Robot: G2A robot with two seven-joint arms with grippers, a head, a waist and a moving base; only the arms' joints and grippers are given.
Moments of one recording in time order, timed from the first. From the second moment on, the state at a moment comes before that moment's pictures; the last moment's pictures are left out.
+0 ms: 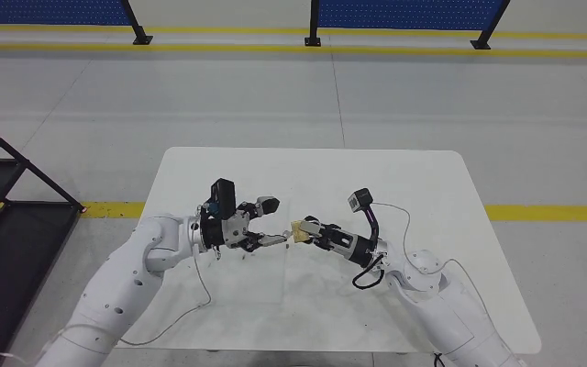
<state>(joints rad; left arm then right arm) 1.22 -0.94 -1.12 -1.59 0.85 -1.01 0.01 -1.31 -1.11 1.01 -1.60 0.38 -0.36 0.68</state>
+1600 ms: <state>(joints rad) 1.19 -0.92 -0.94 -1.46 -0.62 -0.67 -0.95 -1.31 -1.11 1.01 -1.60 0.38 -0.36 0.68</state>
